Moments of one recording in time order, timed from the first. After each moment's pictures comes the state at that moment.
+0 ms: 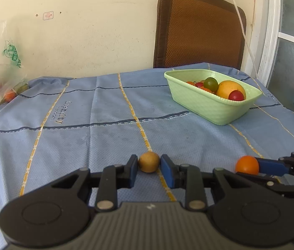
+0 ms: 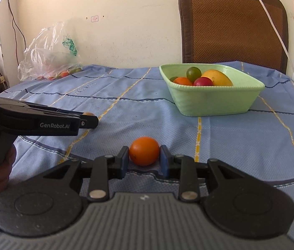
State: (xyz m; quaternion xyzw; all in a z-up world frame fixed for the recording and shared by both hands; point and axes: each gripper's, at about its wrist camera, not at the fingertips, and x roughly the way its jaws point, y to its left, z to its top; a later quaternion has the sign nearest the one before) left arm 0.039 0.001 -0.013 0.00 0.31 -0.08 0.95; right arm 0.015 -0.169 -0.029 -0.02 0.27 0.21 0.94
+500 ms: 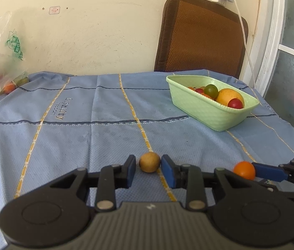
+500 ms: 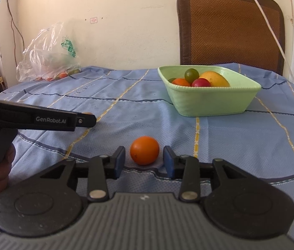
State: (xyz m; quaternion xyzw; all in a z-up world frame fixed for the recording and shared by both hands) left arm 0.036 0.014 -0.013 -0.04 0.31 -0.09 0.95; right arm 0.009 -0.169 -0.029 -0.01 0.26 0.20 0.95
